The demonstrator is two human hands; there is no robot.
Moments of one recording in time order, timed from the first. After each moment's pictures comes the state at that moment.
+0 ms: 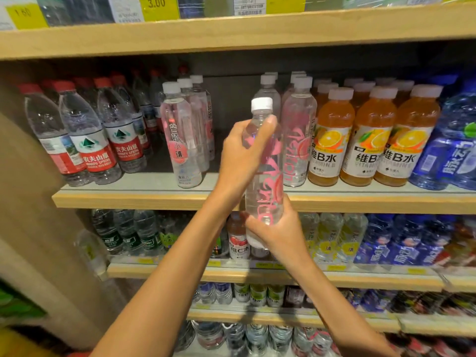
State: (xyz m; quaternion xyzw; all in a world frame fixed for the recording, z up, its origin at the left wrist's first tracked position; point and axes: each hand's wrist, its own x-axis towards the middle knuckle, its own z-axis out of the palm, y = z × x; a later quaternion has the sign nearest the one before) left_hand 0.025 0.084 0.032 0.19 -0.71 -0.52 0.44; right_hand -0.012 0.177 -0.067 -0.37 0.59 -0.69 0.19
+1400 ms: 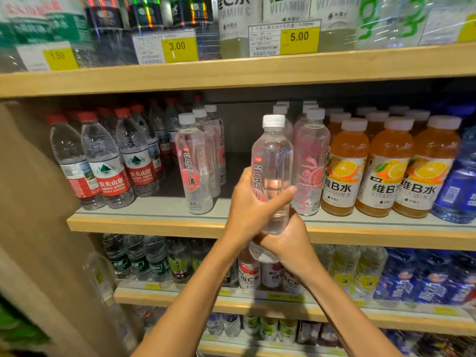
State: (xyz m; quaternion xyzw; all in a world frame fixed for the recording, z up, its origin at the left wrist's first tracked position) left_hand 0.032 0.074 0.005 0.15 -0.75 -0.49 0.42; right_hand -0.034 0.147 -0.043 -0.49 0.51 -0.69 0.17
